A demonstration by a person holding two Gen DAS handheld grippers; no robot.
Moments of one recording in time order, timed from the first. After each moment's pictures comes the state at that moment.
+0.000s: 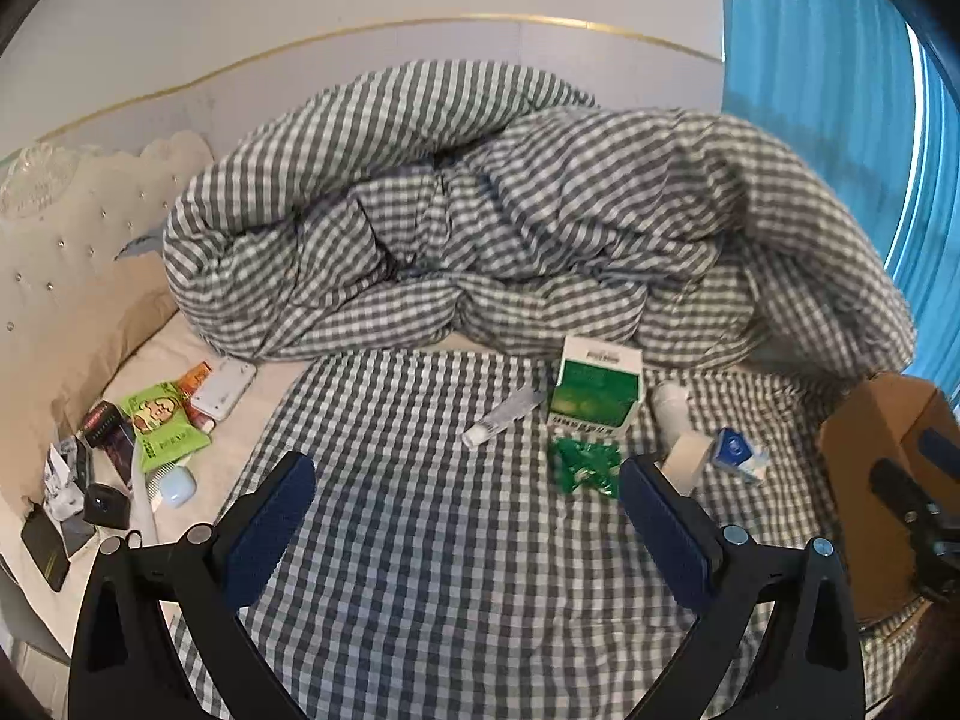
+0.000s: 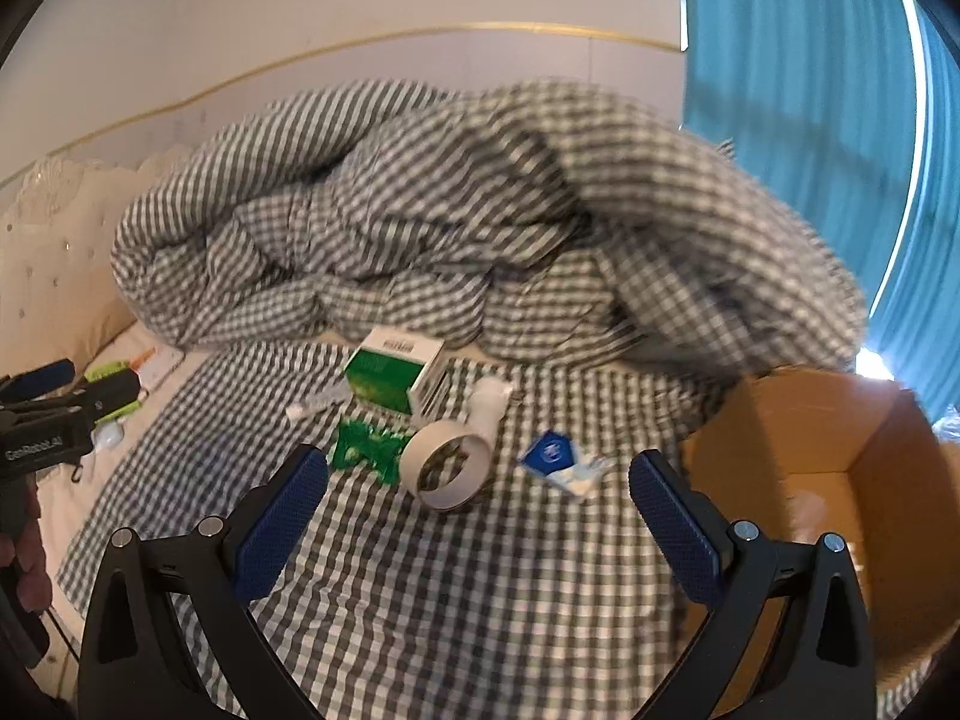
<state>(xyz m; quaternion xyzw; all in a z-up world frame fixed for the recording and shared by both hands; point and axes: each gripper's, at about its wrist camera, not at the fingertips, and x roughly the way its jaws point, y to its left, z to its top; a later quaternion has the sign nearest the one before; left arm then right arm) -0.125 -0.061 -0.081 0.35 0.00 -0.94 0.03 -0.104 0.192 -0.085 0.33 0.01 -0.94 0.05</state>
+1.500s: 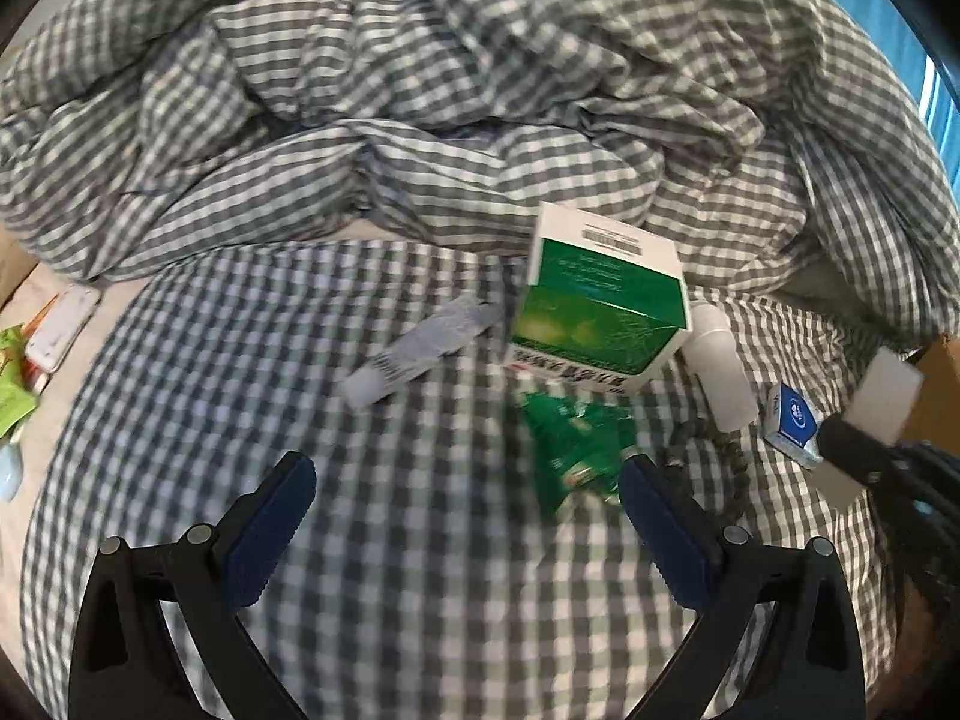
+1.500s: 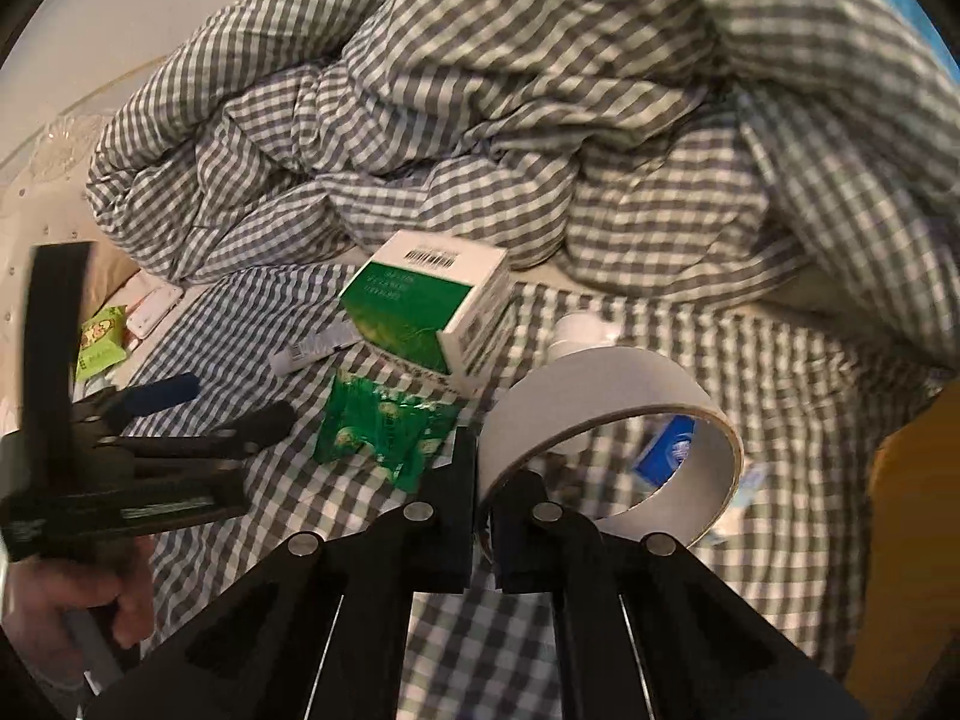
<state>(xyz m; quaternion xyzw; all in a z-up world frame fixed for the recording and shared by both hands) -0.252 -0.015 -0.227 0.44 0.03 -0.90 -0.04 -0.221 0.171 -0.189 0.41 0.01 -0.91 0.13</state>
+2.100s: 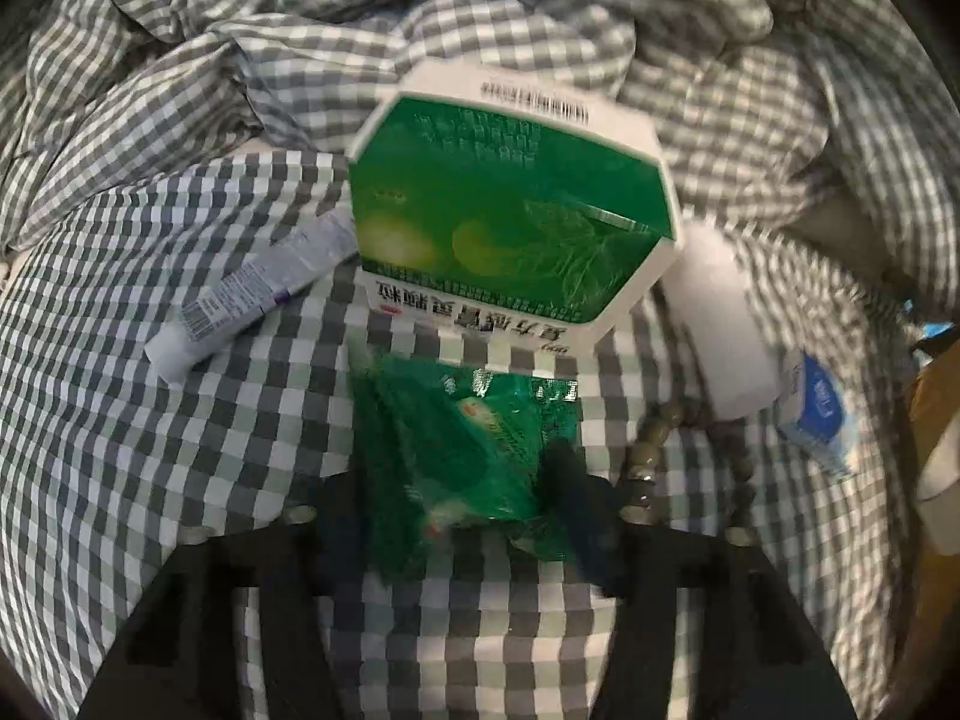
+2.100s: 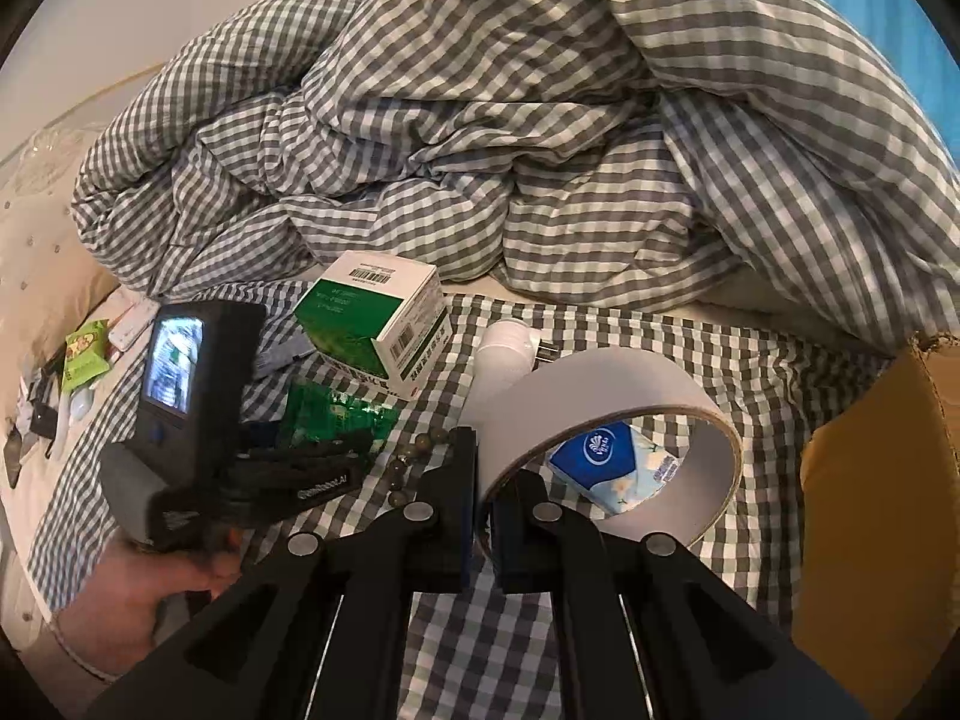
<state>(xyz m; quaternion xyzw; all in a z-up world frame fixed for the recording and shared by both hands) -0.292 0.041 -0.281 0.50 0.03 -0.86 -0.06 -0.209 0.209 -0.176 0.39 0.00 -0.91 0.10</state>
